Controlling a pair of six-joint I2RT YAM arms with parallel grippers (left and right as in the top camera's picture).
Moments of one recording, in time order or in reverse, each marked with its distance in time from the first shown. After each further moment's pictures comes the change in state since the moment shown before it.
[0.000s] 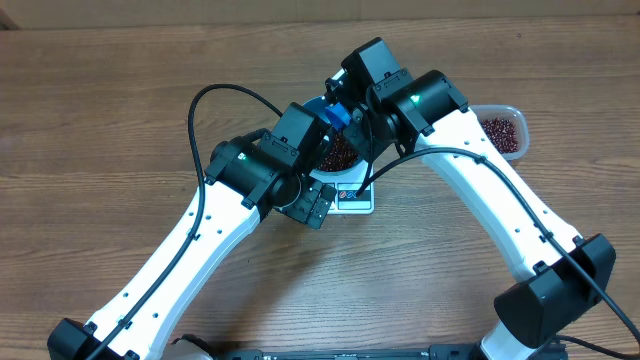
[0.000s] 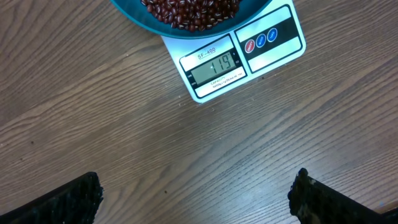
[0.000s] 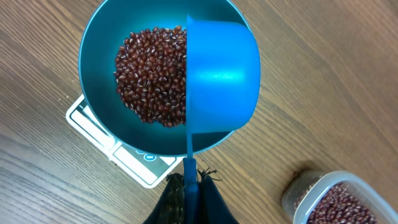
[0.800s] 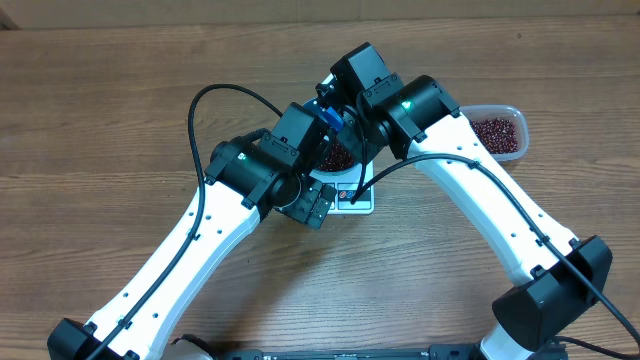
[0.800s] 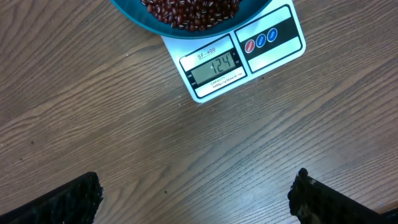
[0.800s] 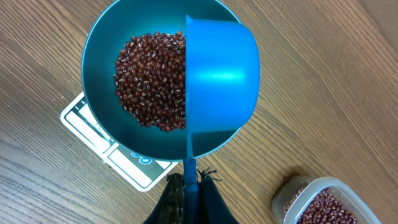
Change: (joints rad) left arm 0.000 0.000 0.000 0.000 0.000 0.000; right arm 0.032 0.000 0.002 0.010 0.050 -0.014
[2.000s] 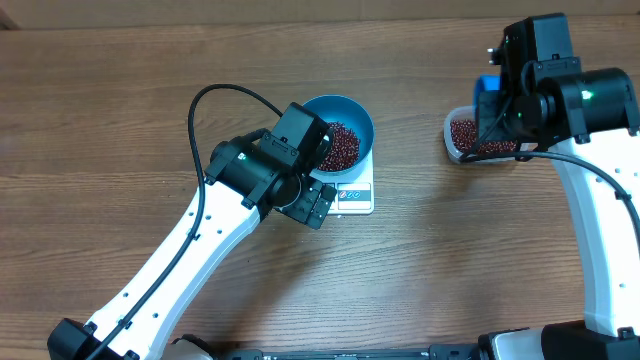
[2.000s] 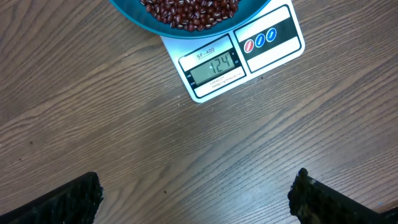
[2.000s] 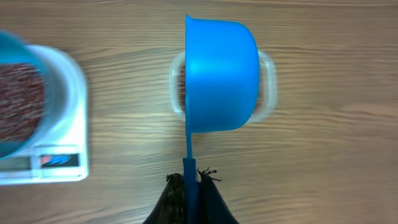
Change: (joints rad) left arm 0.000 0.000 0.000 0.000 0.003 0.000; right arm -0.448 -0.239 0.008 -0.238 0.080 0.382
